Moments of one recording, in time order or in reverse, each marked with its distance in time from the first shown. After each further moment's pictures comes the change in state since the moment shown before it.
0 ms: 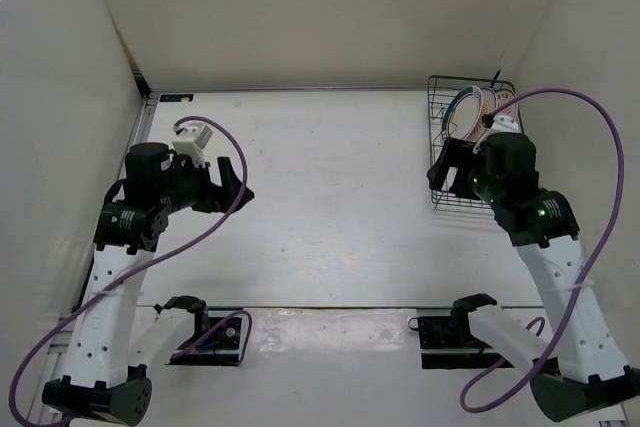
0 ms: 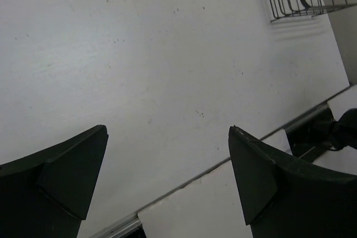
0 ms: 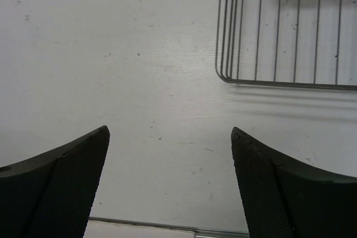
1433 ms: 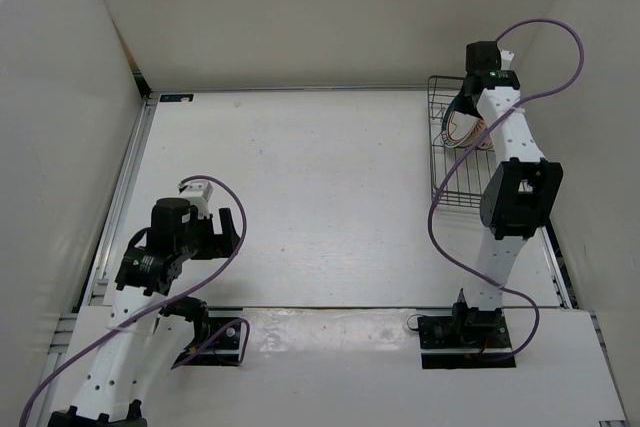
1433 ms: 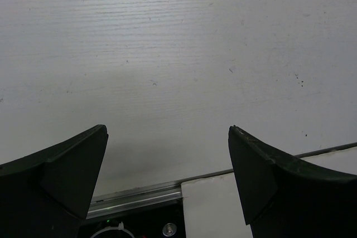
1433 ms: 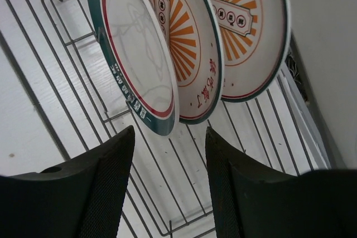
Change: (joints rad) left arm -0.049 -0.286 -0.483 -0.042 -0.316 -0.027; right arm -0.274 1.064 0.741 0.077 0.331 -0.024
